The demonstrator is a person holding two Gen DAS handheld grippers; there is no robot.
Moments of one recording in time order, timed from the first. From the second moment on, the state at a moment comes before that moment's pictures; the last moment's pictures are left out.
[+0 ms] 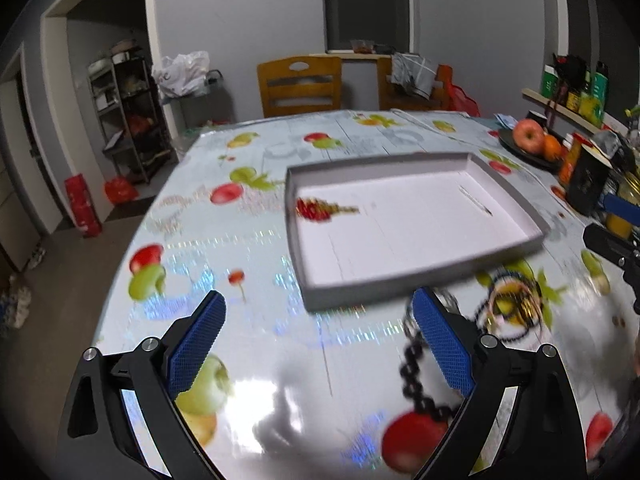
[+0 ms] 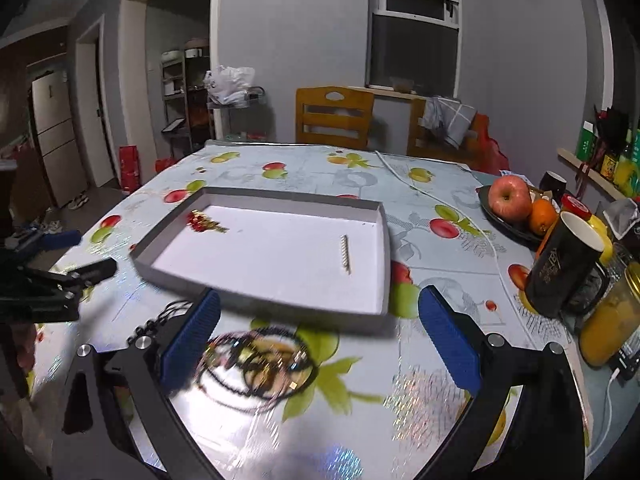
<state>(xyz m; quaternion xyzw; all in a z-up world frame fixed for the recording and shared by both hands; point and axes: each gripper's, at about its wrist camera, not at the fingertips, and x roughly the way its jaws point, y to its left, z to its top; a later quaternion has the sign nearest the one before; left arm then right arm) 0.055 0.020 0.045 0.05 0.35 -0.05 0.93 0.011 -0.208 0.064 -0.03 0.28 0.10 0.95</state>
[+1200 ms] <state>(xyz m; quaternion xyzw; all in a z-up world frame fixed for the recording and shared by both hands) 0.015 -0.022 0.005 0.11 0.36 -0.12 0.92 -0.005 -0.228 0.009 -0.02 0.35 0.11 0.93</state>
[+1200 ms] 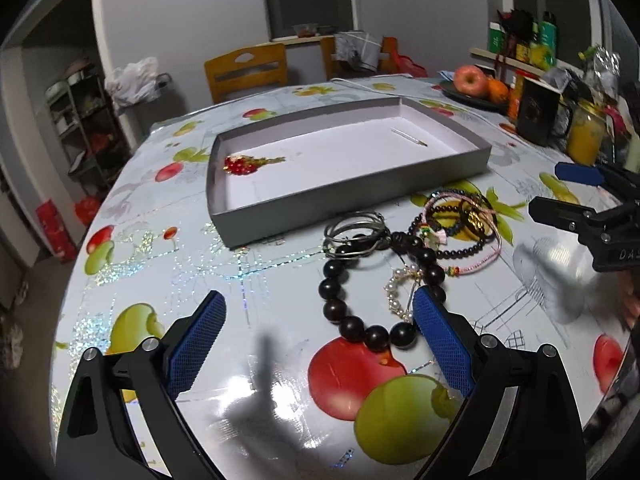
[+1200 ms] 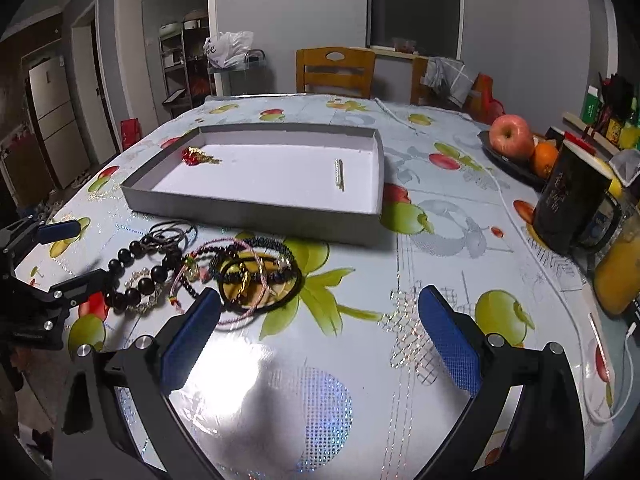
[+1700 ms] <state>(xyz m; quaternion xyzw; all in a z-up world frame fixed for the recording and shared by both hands) 0.035 -0.024 -0.005 0.09 0.40 -0.13 0.90 0.009 -0.213 0.005 -0.04 0.36 0.13 0.92</state>
